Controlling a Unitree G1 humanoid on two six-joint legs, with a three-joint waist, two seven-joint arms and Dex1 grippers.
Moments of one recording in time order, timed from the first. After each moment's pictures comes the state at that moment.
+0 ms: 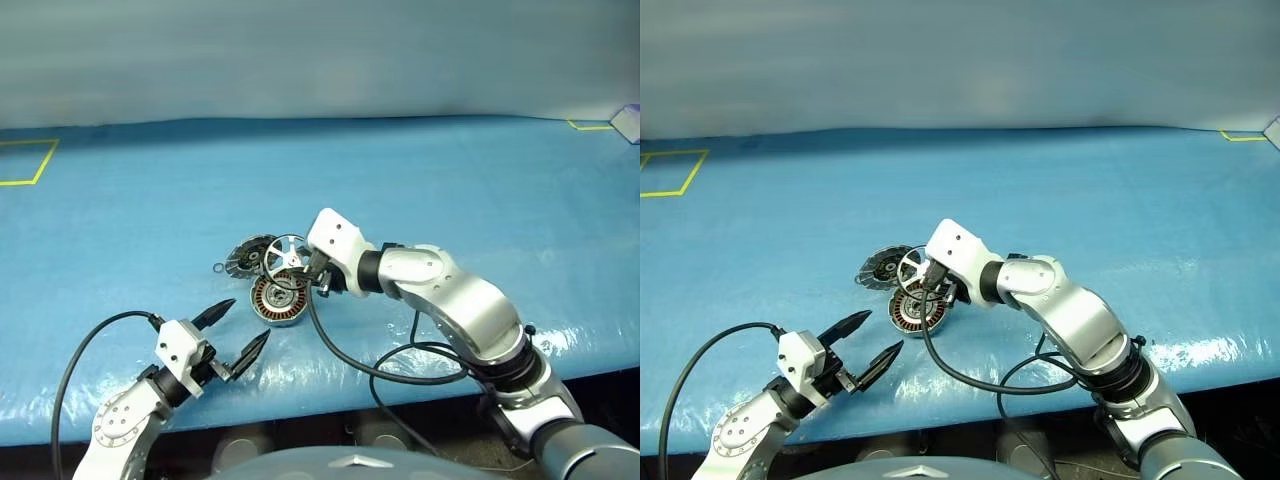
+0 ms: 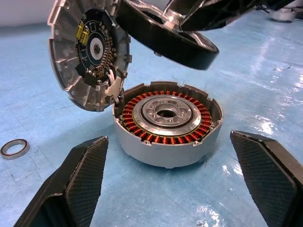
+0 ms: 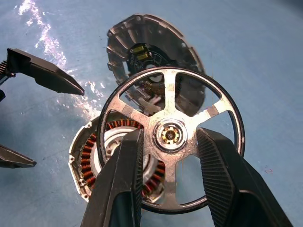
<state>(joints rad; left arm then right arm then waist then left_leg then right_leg) 0.48 0.41 0.00 -0.36 -0.34 -0.05 -0.68 -0.52 -0.44 0.40 -0.59 0.25 1.12 0.55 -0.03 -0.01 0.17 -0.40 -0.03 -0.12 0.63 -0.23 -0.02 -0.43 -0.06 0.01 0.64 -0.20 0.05</state>
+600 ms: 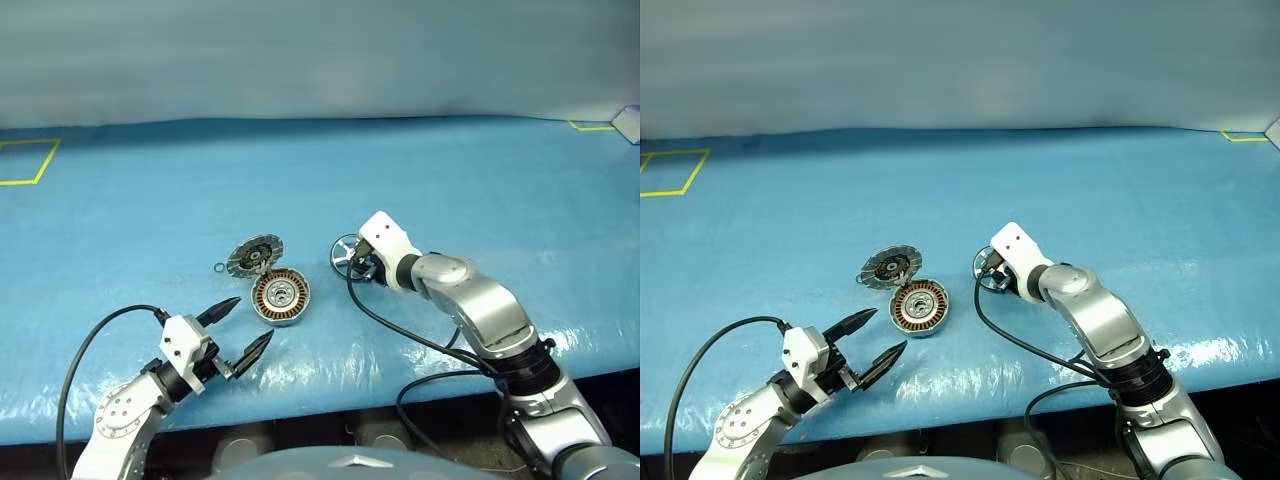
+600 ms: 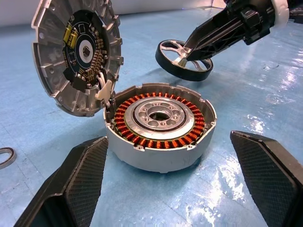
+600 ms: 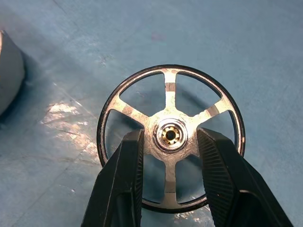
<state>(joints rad) 0.45 0.42 0.00 -0.36 -0.34 -0.03 -0.72 -0.40 -0.48 0.32 -0.34 0.16 1.03 0.42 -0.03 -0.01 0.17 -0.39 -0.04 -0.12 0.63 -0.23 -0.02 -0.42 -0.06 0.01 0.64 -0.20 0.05</state>
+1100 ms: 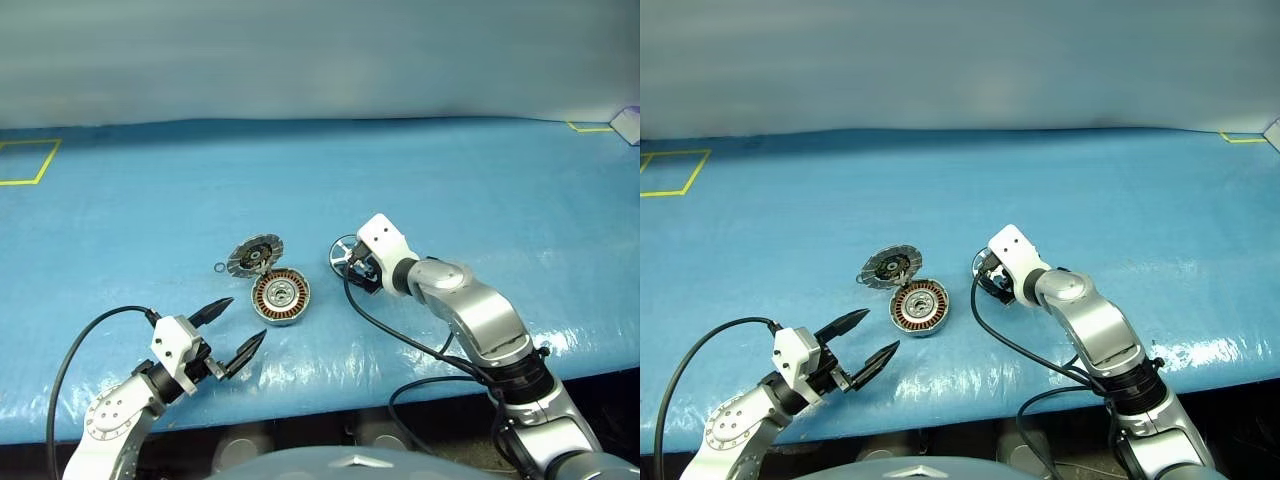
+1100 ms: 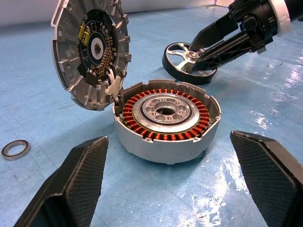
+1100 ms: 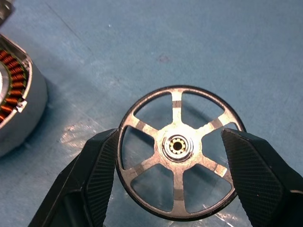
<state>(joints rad) 0.46 0.44 0.04 -0.36 -0.37 -0.03 -0.73 -0.37 -0.43 0.27 -0.45 0.17 1.06 0.41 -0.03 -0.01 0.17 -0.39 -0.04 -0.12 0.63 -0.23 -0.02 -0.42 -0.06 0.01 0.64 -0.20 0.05</state>
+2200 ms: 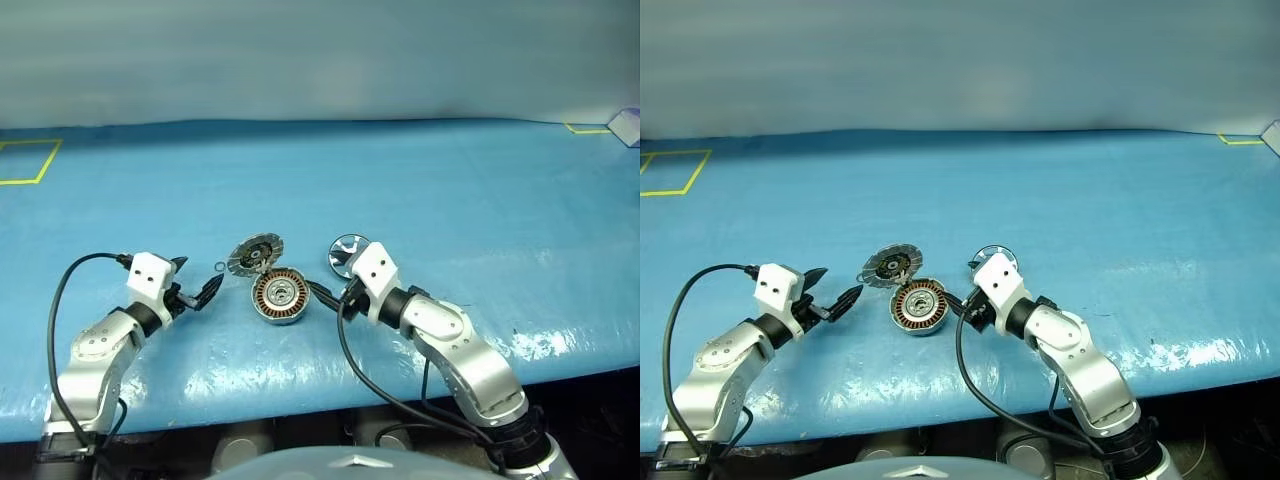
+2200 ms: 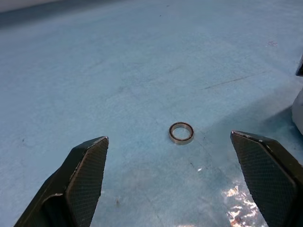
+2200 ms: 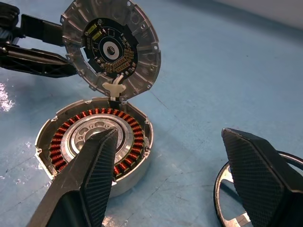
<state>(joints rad) 0.08 0.52 0.14 -0.13 -0.32 0.31 -0.57 -0.08 -0.35 0.32 -0.50 0.16 0.56 0.46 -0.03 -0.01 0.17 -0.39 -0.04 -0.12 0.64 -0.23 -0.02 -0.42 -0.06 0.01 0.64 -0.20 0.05</state>
